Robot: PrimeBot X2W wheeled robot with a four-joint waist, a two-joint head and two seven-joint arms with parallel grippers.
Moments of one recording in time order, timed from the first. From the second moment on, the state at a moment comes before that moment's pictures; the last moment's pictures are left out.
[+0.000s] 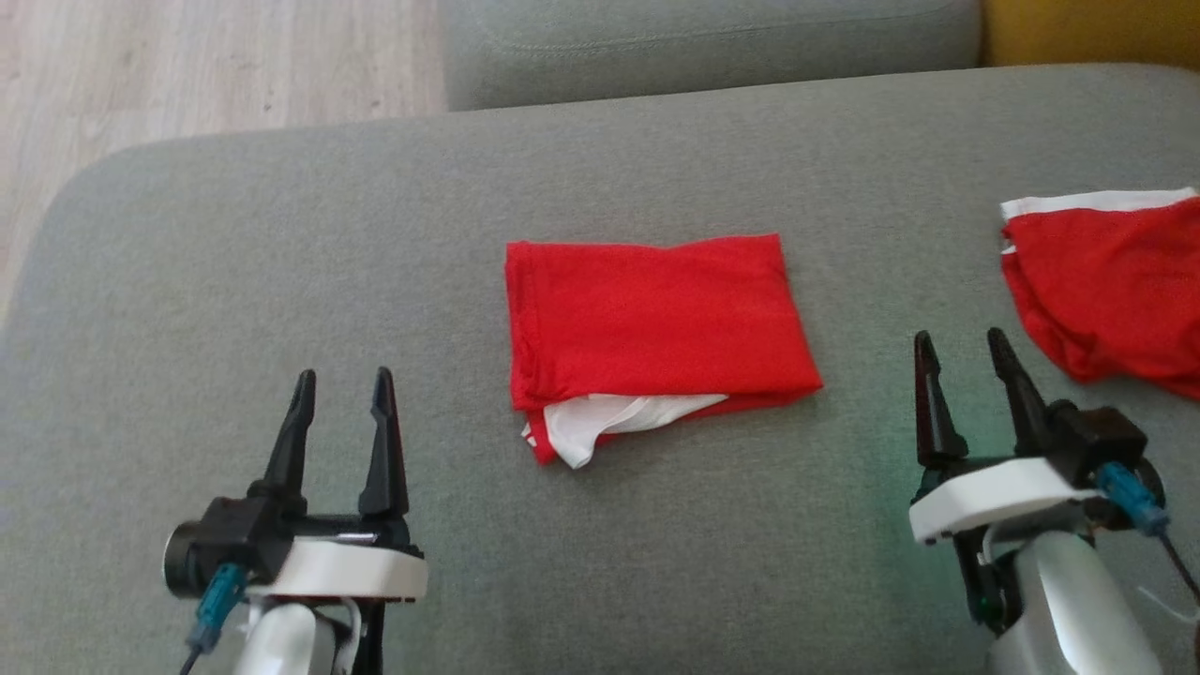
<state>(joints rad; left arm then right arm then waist) -0.10 0.05 -0.13 0.24 -0.23 -0.05 -0.25 -0.18 -0.05 0.00 0.43 0.12 0.13 -0.25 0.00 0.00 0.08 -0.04</state>
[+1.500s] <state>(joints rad) -0.20 0.05 -0.24 0.24 -0.24 -0.02 -0.25 -0.57 -0.14 0.02 0.89 -0.20 0.13 -0.19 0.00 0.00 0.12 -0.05</state>
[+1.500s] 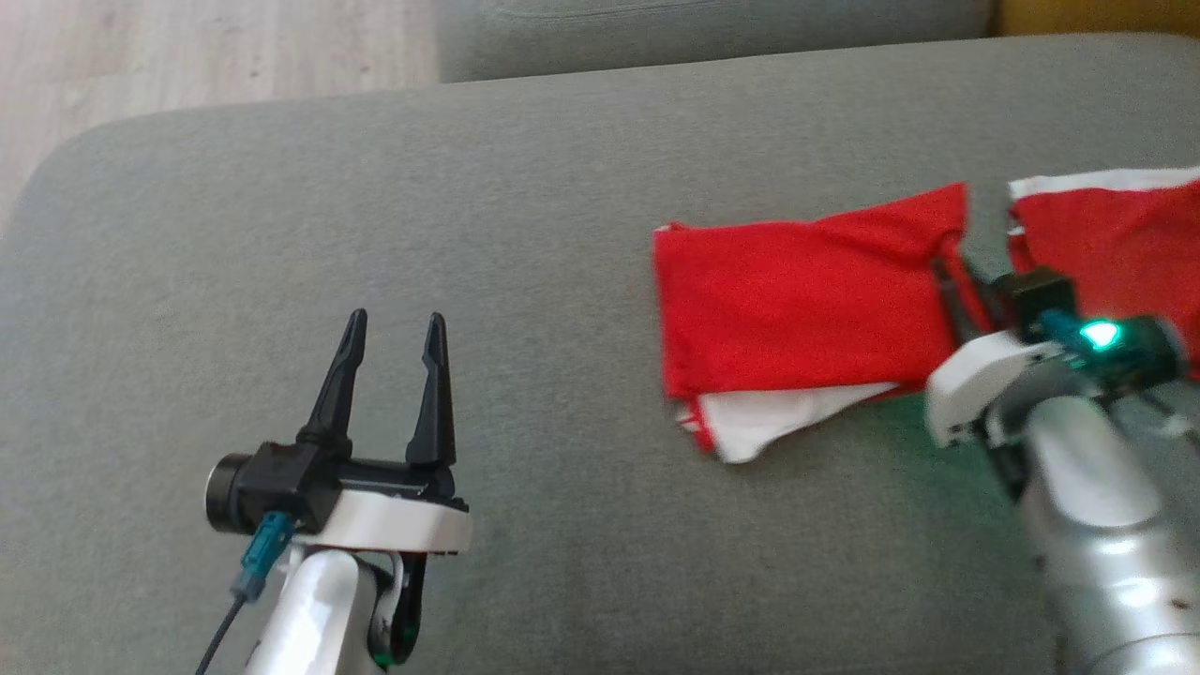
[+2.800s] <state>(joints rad) -0.27 0.05 -0.19 0.23 -0.21 -0.05 -0.25 -0.74 -0.52 -0.25 0.93 -0.28 0.13 -0.09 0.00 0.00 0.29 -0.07</state>
